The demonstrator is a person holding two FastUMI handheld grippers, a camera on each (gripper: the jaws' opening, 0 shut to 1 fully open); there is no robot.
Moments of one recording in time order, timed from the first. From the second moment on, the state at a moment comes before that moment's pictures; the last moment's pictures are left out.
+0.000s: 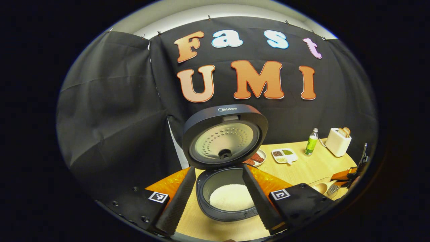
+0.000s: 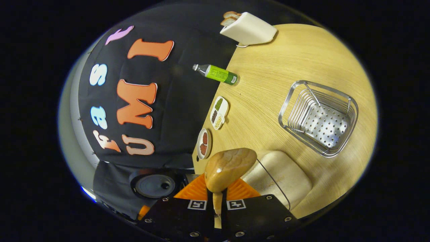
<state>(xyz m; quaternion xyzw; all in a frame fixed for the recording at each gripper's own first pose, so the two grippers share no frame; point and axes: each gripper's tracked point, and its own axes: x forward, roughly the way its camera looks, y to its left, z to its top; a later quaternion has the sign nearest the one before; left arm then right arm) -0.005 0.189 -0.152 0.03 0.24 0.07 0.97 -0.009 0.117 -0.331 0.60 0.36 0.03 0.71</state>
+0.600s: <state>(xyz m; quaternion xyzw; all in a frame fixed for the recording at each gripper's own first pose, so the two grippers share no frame) -0.022 0.227 -0.142 0.01 0.21 0.11 0.97 0.048 0.183 -0.241 0.72 0.32 0.11 0.61</state>
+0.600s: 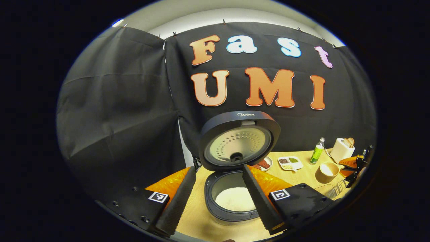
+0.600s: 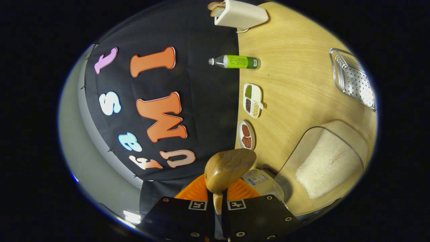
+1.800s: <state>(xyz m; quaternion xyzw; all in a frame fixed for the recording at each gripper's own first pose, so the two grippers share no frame) -0.049 0.279 -0.114 0.07 0.14 0.16 0.97 0.091 0.355 -0.199 0.51 0.38 0.20 0.75</state>
